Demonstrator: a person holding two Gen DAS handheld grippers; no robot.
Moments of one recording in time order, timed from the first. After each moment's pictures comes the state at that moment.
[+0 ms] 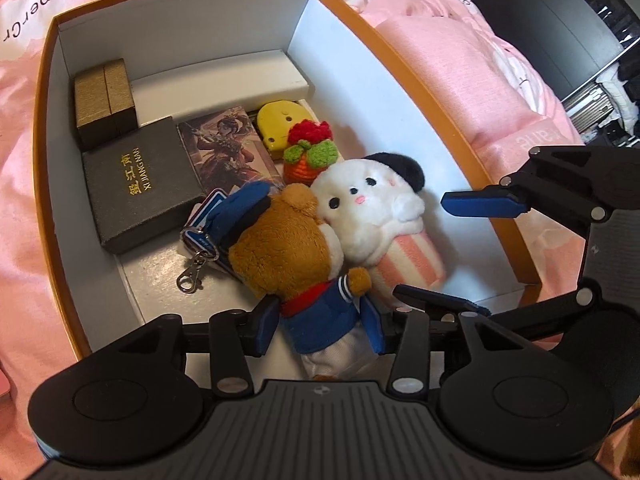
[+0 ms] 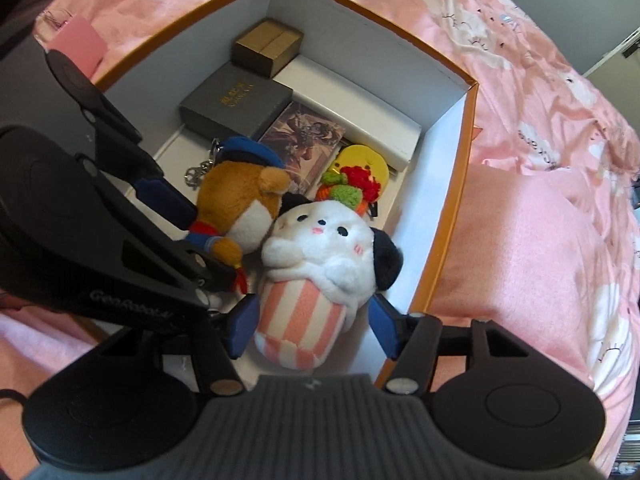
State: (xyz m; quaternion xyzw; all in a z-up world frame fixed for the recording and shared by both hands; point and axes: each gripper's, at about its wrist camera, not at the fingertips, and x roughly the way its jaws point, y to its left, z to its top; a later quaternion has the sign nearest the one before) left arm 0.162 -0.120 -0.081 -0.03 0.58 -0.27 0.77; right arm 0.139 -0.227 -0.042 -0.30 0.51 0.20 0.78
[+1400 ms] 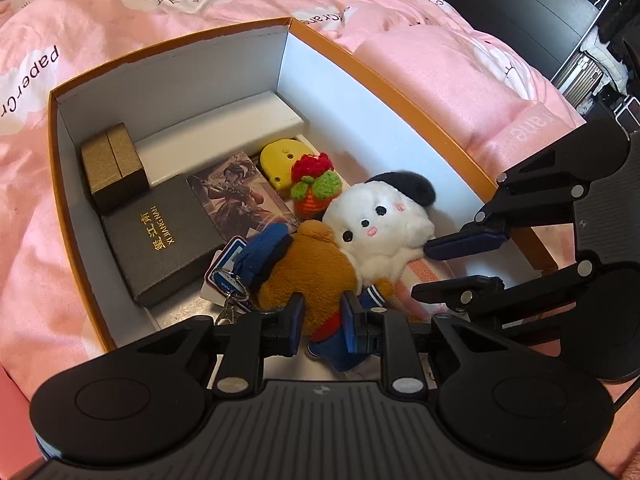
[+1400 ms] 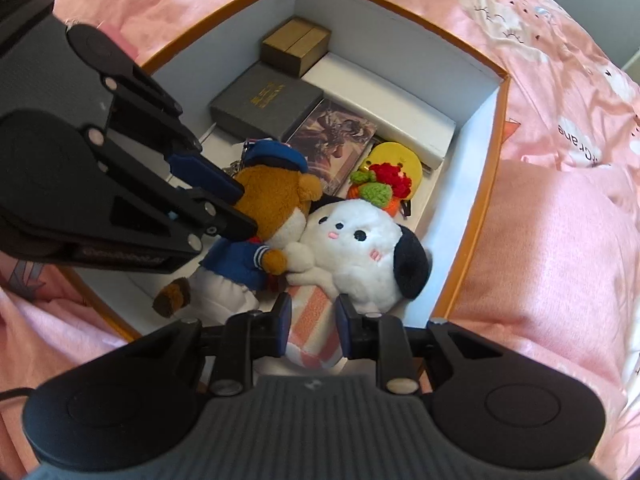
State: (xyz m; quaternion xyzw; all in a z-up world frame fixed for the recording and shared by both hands) left arm 0.158 -0.119 -0.074 0.04 0.52 -0.28 0.81; right arm 0.151 -0.238 -0.053 -0.26 0.53 0.26 0.77
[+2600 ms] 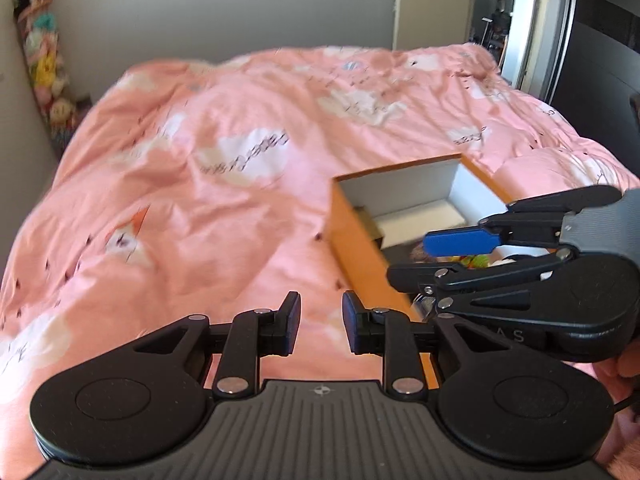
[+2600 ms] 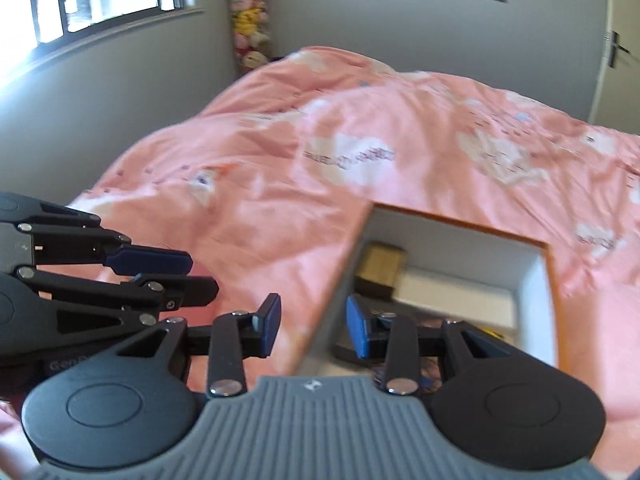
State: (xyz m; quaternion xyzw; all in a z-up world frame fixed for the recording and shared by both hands) left arm 0.096 0.024 0.036 0.04 0.41 -0.09 0.90; right arm 0.121 -0.129 0.028 -0.08 0.35 0.31 0.88
